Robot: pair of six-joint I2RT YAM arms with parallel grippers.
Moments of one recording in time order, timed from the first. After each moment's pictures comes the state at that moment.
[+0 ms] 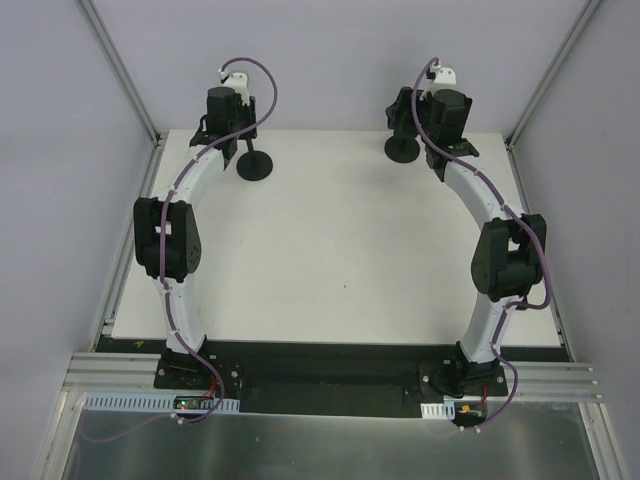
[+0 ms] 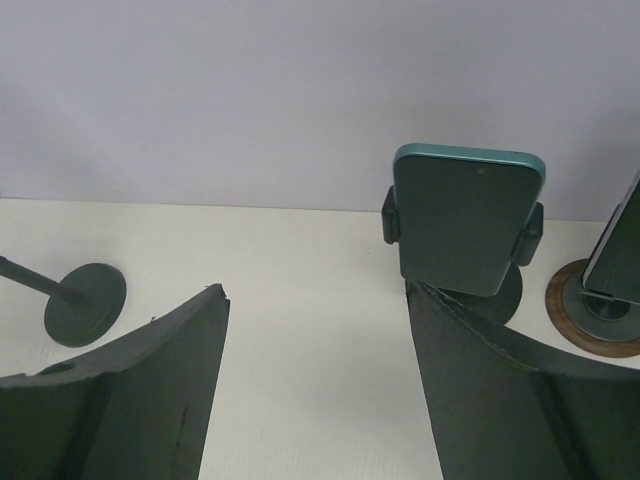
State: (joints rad) left arm -0.14 2.02 1.77 -0.11 -0.01 -0.05; right arm 0.21 1.91 1.67 0.07 -0.07 0.24
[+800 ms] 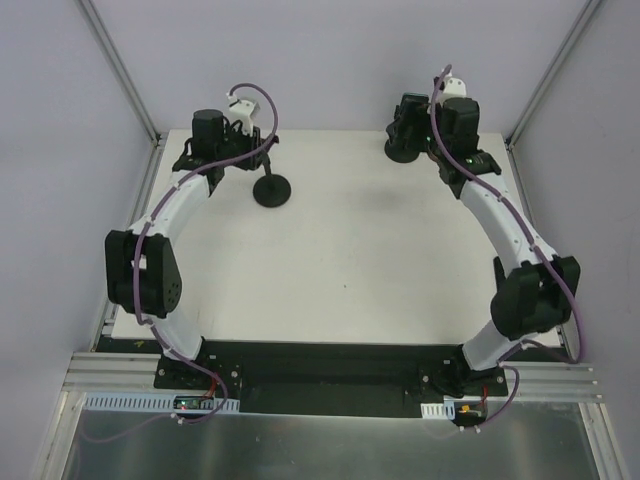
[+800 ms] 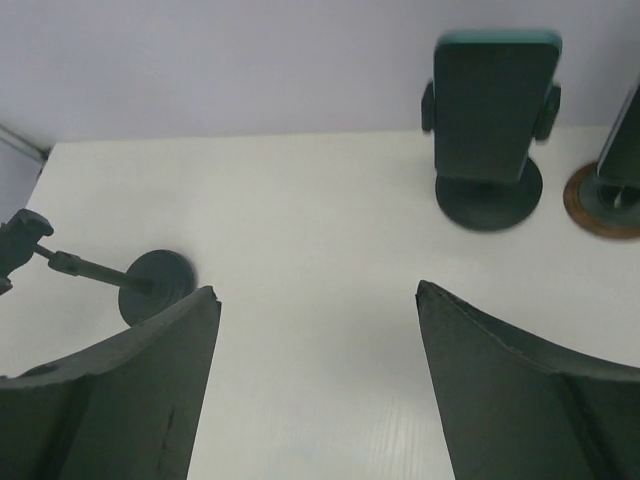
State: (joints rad) left arm -0.15 1.76 1.48 -0.15 0.32 0.03; right arm 0.27 1.69 1.60 -0.17 -0.05 0.29
